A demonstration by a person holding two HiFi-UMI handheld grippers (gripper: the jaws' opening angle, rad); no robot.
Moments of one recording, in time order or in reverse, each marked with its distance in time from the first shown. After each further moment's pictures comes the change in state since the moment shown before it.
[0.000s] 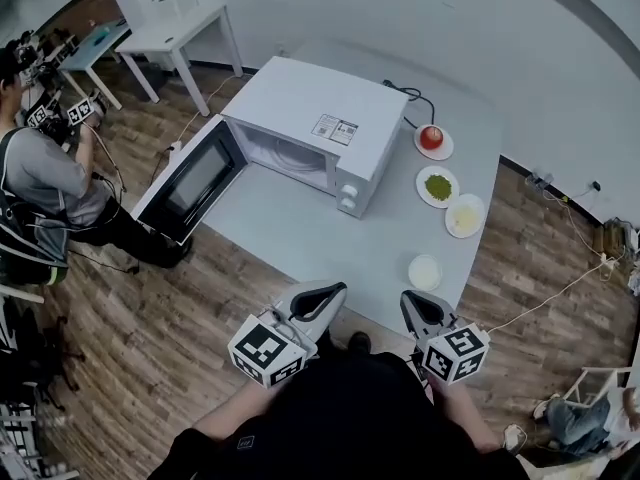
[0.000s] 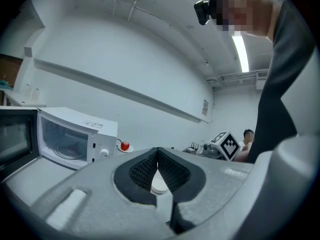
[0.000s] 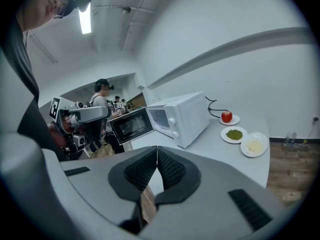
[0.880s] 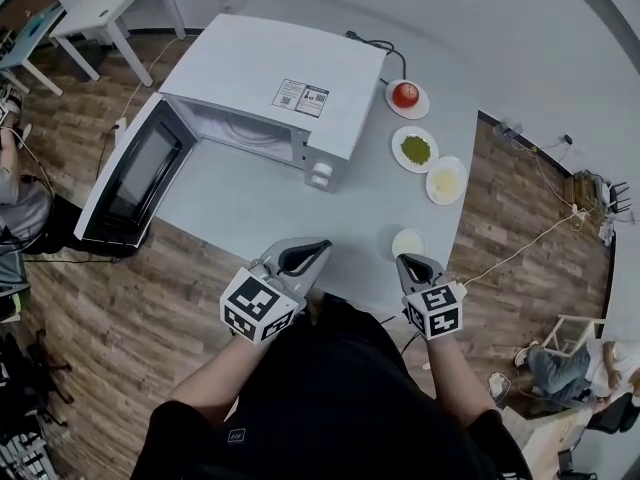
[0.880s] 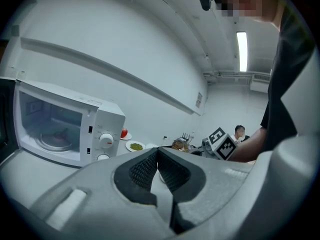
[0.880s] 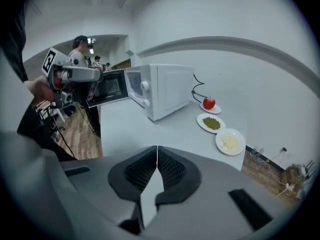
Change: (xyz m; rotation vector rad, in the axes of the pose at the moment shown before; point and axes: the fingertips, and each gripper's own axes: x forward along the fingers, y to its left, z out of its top) left arm 0.068 0.081 -0.050 -0.020 0.126 -0.134; right arm 0.053 -0.097 -0.058 -0.188 0.312 -0.281
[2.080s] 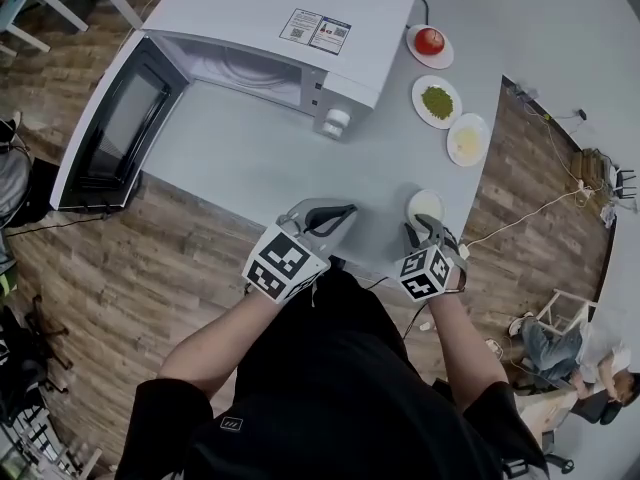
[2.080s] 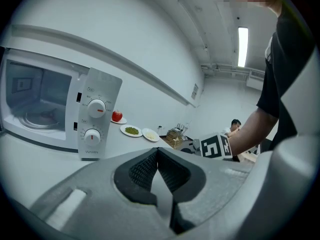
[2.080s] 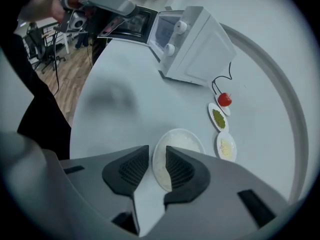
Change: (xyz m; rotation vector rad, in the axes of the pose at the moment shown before) left arm 0.048 0.007 -0.074 -0.014 0.107 -0.082; right arm 0.066 -0.021 -0.087 -0.514 0.371 -0.160
